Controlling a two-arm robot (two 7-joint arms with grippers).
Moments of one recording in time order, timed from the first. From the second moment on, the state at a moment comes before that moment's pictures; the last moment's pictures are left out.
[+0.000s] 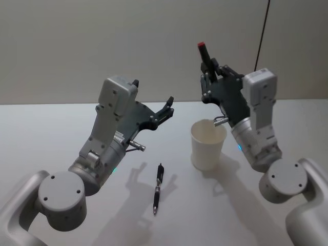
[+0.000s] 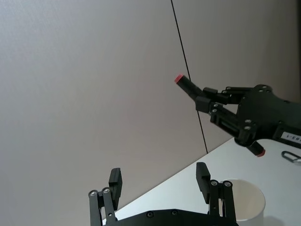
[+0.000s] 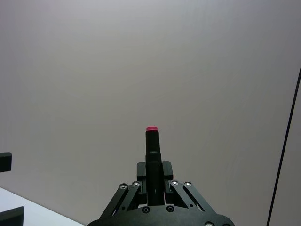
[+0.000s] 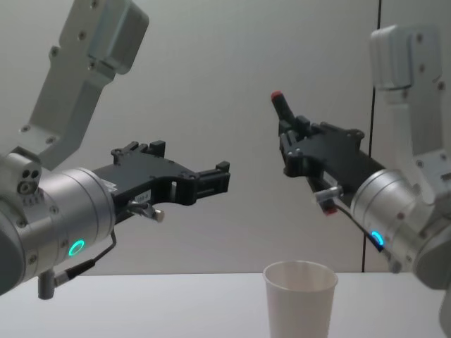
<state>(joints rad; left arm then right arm) -0.24 0.38 0.45 -1.63 -0.20 0.01 -0.01 0.38 0.00 -0.31 -1.17 -0.06 -0.42 0.09</state>
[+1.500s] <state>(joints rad) -0.24 0.38 0.45 -1.63 -0.20 0.01 -0.01 0.52 -0.05 -0.30 -0.81 -0.12 -0.52 0.08</state>
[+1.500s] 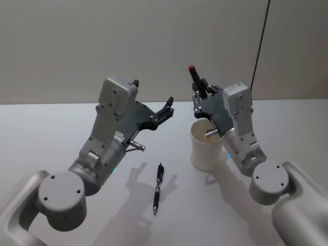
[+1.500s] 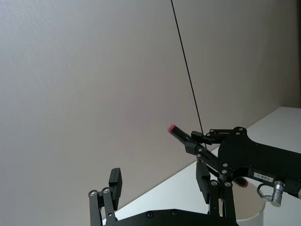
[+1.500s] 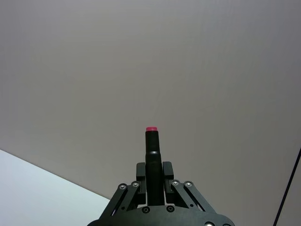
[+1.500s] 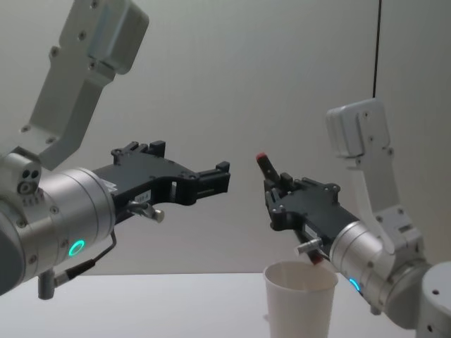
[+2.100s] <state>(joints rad) -0.24 0.38 0.45 -1.63 -0.20 0.01 -0.01 0.53 -0.05 -0.29 -0.79 -0.11 -0.54 0.09</state>
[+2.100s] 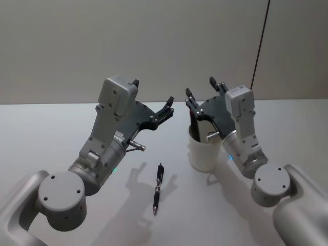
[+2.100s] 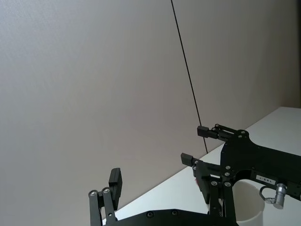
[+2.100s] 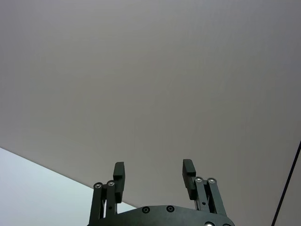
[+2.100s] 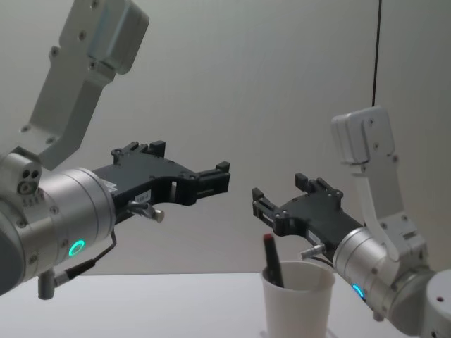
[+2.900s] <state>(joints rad) -0.24 0.38 0.45 -1.63 -0.20 0.01 -0.01 0.45 -0.03 -0.28 -0.95 -0.04 -0.50 0.10</state>
